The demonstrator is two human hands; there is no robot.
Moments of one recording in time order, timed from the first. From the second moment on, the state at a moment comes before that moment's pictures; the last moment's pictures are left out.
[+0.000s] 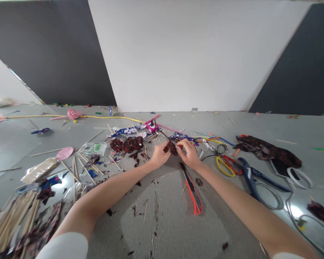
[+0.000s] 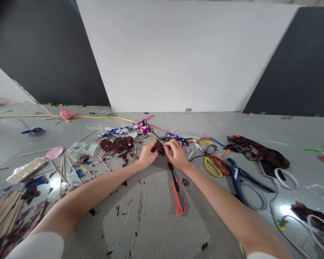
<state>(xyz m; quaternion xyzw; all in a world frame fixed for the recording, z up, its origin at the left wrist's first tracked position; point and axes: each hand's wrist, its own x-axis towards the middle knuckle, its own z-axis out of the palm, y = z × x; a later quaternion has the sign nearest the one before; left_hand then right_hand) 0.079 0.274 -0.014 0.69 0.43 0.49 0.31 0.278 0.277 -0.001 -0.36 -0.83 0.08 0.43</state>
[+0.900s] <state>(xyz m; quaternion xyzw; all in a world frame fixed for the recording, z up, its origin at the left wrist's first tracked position) 0.080 0.274 -0.014 0.70 0.43 0.49 0.29 0.279 0.279 -0.003 -0.36 -0.82 0.09 0.43</state>
